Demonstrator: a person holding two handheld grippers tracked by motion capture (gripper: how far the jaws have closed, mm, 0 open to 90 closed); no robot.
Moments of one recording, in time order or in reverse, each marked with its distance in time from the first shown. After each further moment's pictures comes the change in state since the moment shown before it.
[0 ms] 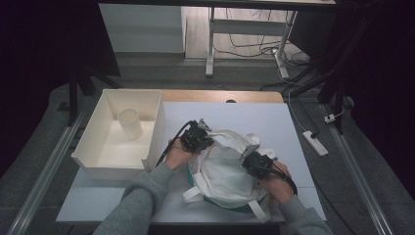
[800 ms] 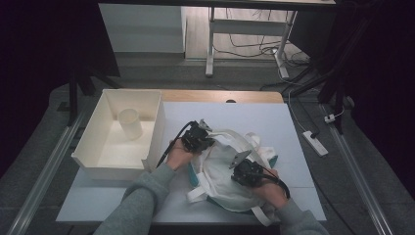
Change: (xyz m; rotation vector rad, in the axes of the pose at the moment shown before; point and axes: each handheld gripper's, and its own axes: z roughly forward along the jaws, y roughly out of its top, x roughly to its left) left arm 0.001 -0.002 0.006 -0.003 0.003 -0.020; right arm 0.031 0.010 0.000 -0.059 0.206 -0.055
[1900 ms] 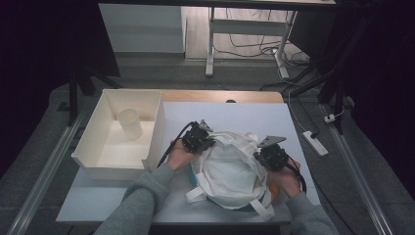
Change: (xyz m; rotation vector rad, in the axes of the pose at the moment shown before) left arm -0.001 0.000 0.003 0.003 -0.008 0.002; right arm -0.070 -0.040 -0.024 -0.176 -0.223 0.238
